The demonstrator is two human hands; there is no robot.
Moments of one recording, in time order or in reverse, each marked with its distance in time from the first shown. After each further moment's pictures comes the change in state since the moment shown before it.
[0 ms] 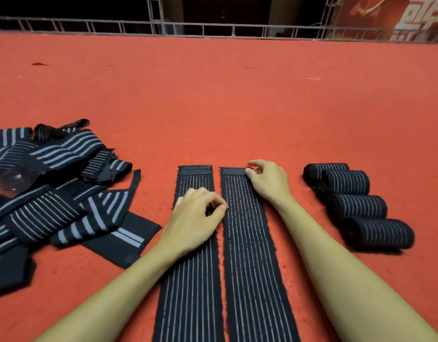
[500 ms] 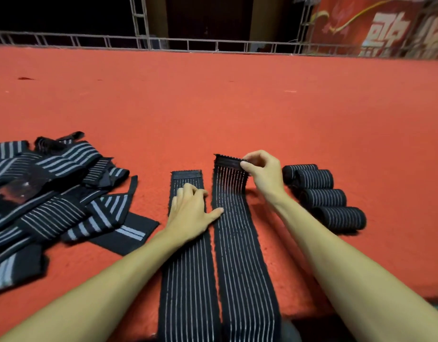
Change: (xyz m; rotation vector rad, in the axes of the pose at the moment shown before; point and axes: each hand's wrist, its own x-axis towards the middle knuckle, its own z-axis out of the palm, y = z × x) left_hand 0.003 0.008 0.002 0.235 -0.083 -0.124; right_hand -0.042 -0.024 -0.046 0.646 0.175 -0.042
